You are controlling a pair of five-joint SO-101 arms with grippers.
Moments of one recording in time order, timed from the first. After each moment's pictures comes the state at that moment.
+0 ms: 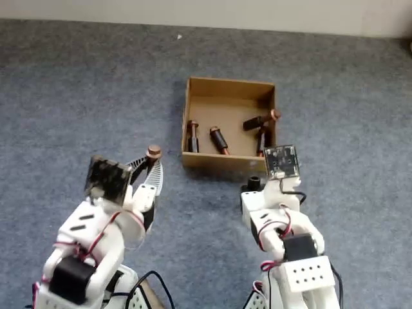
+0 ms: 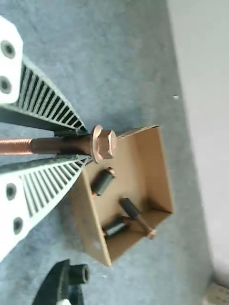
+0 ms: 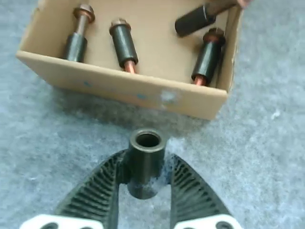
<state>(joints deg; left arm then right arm) 15.9 -94.5 65.7 59.6 6.7 -15.4 -76.3 80.5 47.1 1.2</state>
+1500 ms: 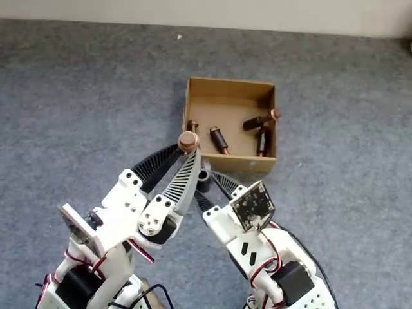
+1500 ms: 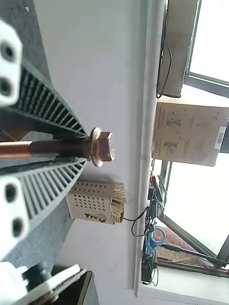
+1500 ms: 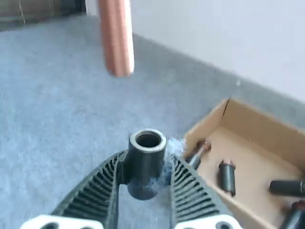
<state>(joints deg) 34.0 -103.6 72.4 25.7 11.9 -39.7 -104.3 85.1 38.6 6.9</state>
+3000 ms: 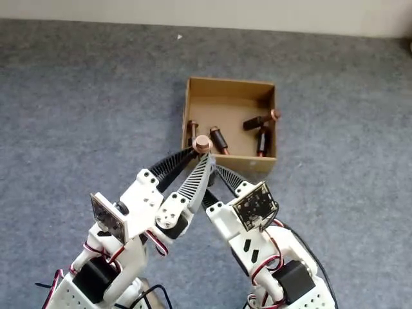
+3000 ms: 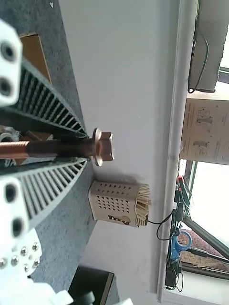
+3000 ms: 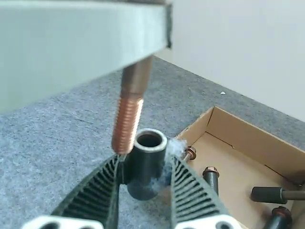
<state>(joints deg) 34.3 -103.7 82.2 20.7 11.9 -37.5 -104.2 85.2 36.7 10.2</state>
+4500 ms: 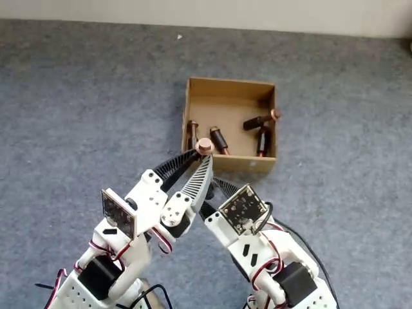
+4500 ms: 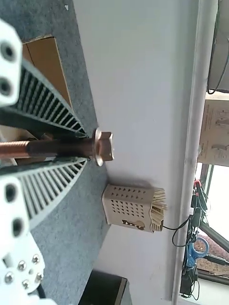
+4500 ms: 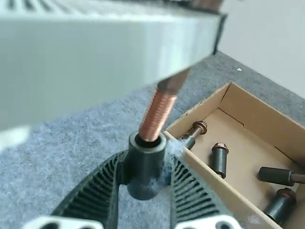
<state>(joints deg) 34.1 -103.6 85.7 20.5 11.9 -39.5 -104.3 83.2 46.5 14.1</state>
